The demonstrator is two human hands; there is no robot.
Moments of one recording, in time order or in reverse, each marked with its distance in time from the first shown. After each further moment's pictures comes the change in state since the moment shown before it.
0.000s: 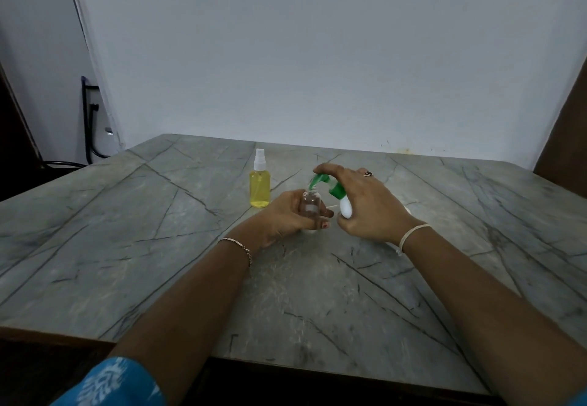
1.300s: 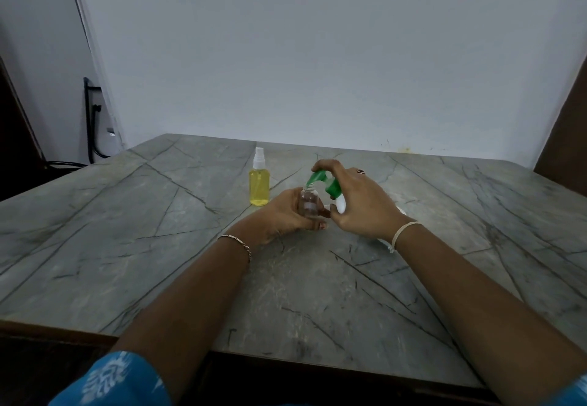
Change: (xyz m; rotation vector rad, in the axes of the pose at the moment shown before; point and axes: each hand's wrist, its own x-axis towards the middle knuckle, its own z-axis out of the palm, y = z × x) left_hand -0.001 0.003 0.000 0.071 -0.021 0.003; right_hand 0.003 -0.013 0.000 0.080 0.005 0.037
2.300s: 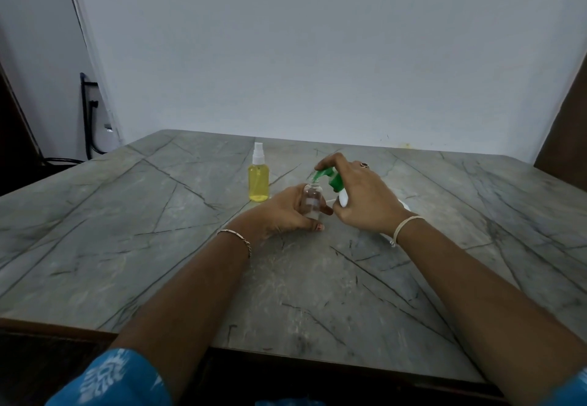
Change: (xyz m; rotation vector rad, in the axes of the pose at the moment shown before) left_hand -0.002 0.006 0.001 0.083 -0.066 -0.041; right_hand 0.000 0.001 -0.003 0.006 0.001 0.053
